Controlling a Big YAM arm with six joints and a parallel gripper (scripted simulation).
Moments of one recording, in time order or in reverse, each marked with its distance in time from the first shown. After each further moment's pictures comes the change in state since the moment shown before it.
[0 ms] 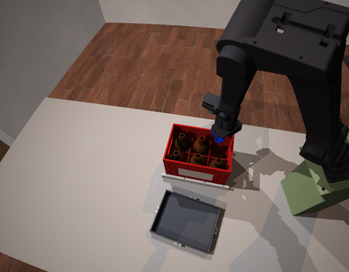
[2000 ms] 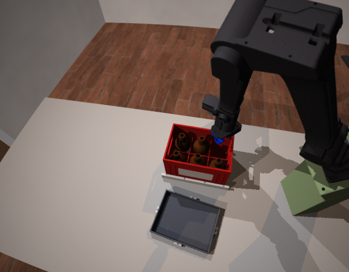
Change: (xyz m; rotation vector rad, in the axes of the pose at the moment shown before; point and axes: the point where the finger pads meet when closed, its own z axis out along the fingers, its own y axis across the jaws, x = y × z) arm -0.001 0.000 0.008 0.000 -0.003 0.005
